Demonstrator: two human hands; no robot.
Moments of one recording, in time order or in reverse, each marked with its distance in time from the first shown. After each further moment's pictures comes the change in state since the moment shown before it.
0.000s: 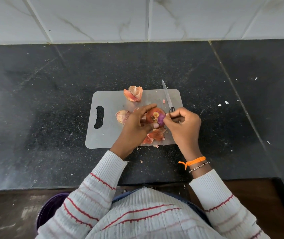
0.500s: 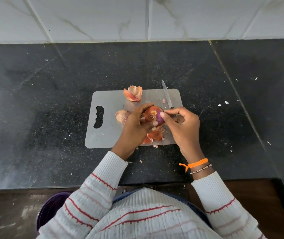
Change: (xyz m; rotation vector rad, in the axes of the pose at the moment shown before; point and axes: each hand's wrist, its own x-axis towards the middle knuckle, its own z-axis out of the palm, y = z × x) left_hand -0.003 0.004 0.004 -0.114 0.050 -0.042; right_hand -0.002 -0.007 -0.004 0.089 -0.074 0.104
